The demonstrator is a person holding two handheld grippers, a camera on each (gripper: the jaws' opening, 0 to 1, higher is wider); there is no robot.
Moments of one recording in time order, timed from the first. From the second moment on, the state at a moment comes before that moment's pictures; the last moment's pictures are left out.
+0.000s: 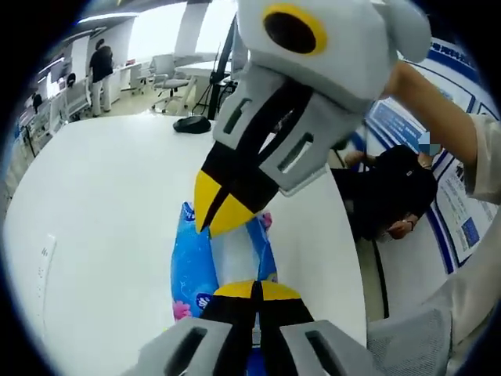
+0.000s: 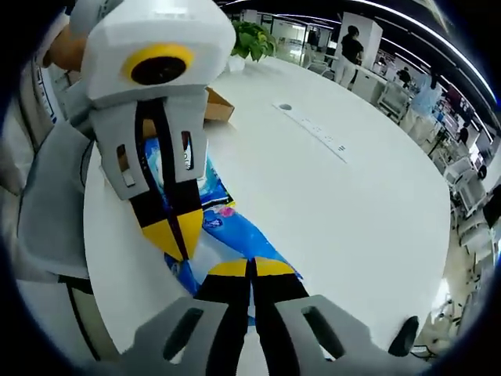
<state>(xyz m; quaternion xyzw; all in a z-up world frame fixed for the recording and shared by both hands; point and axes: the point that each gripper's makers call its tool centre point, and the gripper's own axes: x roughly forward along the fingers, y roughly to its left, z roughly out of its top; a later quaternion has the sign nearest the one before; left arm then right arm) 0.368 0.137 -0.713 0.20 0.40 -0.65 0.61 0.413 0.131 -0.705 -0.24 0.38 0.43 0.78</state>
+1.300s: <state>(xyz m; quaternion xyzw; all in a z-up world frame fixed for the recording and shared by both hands) 0.375 0.145 -0.701 0.20 0.38 -0.64 0.64 0.415 0.125 -0.707 -0.26 0.38 0.41 0.79</state>
